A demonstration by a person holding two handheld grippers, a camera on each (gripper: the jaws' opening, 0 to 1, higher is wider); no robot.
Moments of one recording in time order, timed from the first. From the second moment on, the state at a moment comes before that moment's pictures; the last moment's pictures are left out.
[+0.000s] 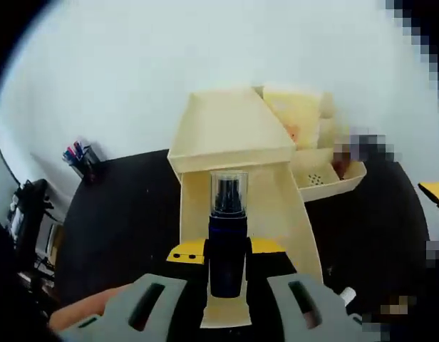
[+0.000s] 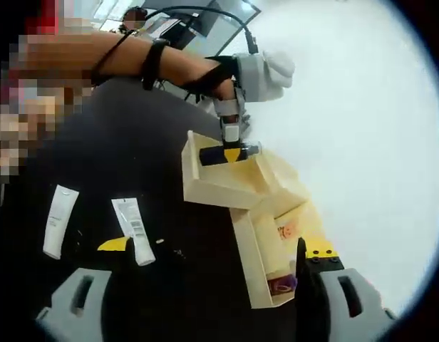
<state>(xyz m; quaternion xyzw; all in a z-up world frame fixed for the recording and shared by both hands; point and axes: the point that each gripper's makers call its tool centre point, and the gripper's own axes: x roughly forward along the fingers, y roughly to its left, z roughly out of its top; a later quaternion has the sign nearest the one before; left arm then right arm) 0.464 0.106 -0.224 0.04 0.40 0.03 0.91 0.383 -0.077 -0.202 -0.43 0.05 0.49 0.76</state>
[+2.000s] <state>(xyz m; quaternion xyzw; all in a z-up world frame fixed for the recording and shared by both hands) 0.487 0.116 -0.261 0.06 0.42 0.08 0.90 0.389 -0.066 -0.225 -0.42 0.08 0.52 0.74</state>
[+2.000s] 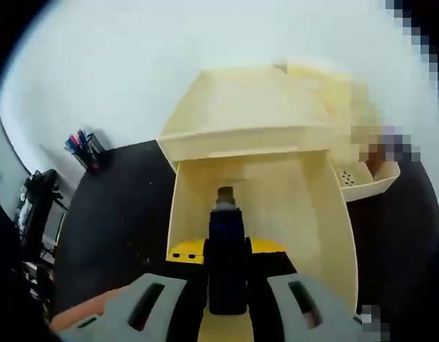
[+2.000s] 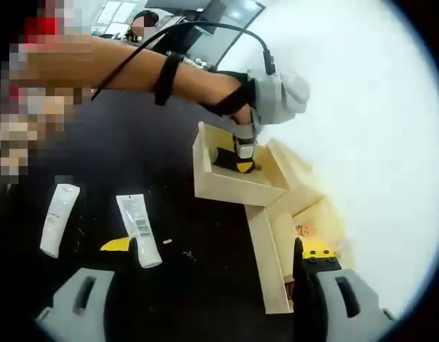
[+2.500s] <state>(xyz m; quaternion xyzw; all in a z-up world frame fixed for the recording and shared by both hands) 0.475 0.099 -0.215 0.01 0.37 0.02 0.93 0.389 -0.064 -0.216 -0.40 0.06 0.53 0.75</state>
